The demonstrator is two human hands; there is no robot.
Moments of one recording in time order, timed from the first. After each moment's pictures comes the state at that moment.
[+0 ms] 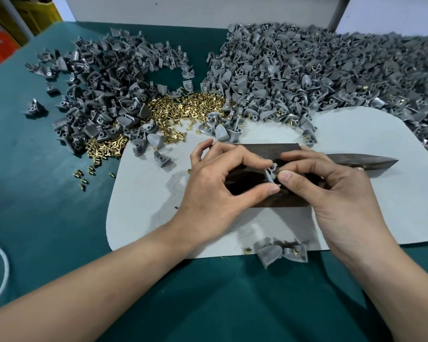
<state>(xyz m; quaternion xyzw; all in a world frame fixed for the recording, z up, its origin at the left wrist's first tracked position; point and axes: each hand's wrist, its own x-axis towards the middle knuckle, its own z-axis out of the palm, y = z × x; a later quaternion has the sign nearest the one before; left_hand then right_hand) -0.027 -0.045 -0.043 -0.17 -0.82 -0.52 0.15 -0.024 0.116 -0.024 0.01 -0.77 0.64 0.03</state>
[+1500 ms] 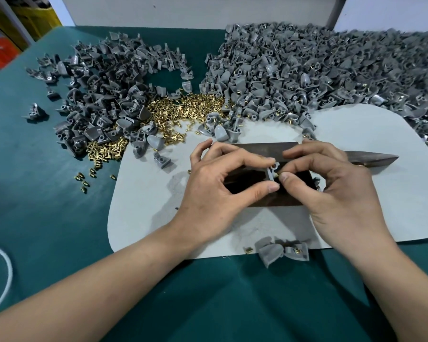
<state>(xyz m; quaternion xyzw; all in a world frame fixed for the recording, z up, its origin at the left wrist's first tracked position) -0.027 -0.045 -0.042 -0.17 -0.82 -0.53 0.16 -0.024 0.116 -0.020 0.07 -0.85 0.51 0.09</state>
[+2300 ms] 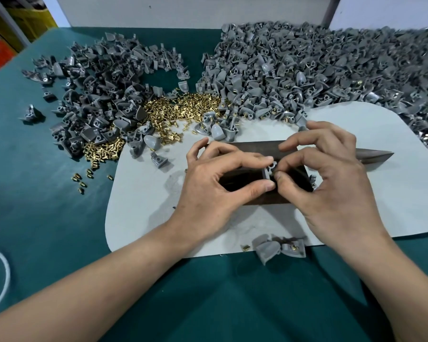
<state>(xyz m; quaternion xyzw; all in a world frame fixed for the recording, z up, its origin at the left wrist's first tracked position) -0.030 -0.044 -0.042 -0.18 -0.81 -0.53 0.16 -0.026 0.116 -0.018 0.14 -0.90 0.38 0.17</state>
